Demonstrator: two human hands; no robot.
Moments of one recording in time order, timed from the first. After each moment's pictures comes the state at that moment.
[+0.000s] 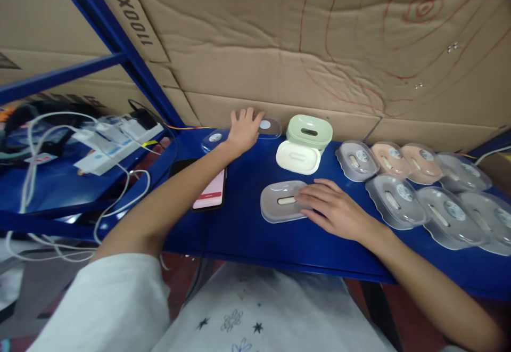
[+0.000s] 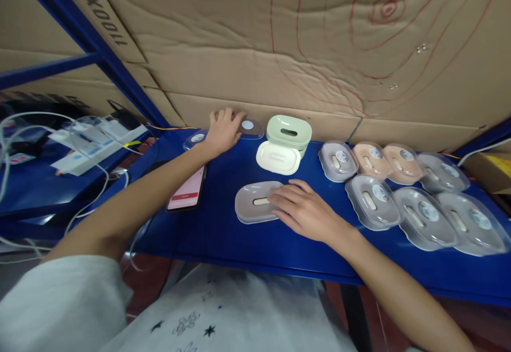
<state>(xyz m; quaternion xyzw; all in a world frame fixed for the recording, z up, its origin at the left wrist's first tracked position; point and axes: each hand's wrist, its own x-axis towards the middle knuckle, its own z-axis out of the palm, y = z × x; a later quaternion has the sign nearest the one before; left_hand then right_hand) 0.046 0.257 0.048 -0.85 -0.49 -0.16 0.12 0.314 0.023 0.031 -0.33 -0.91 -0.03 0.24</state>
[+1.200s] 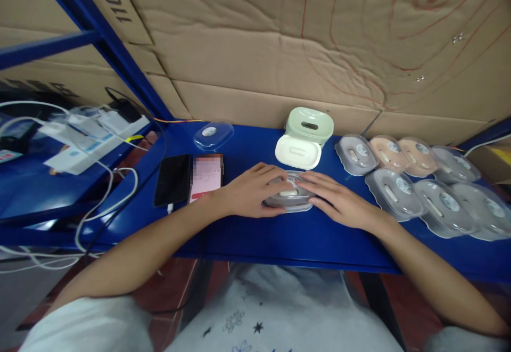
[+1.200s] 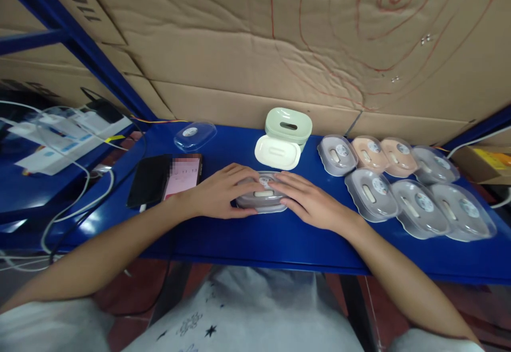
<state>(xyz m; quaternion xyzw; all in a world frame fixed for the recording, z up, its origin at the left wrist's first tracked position) 0.029 0.116 0.026 -0.97 -0.09 -0.23 0.01 0.327 0.030 0.027 -0.38 -0.89 0.11 0.22</state>
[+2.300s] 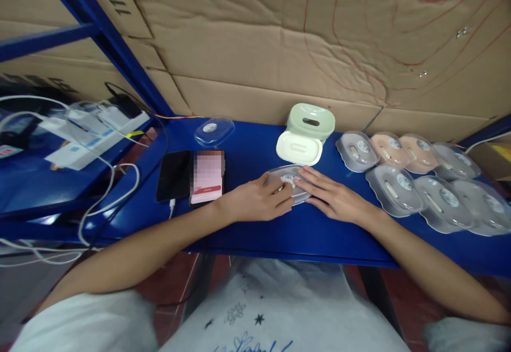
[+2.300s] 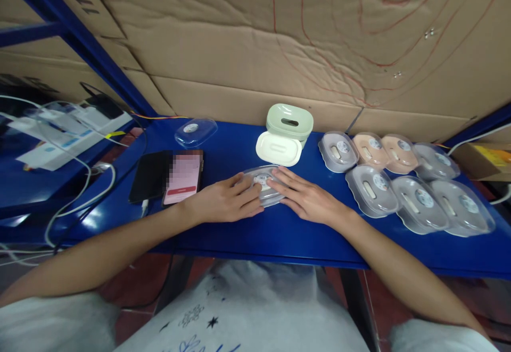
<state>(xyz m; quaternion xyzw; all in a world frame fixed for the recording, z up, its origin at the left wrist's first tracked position) 0.034 0.087 0.024 -0.94 -0.04 -0.23 0.25 0.325 0.036 0.012 -0.32 -0.92 0.04 0.22</state>
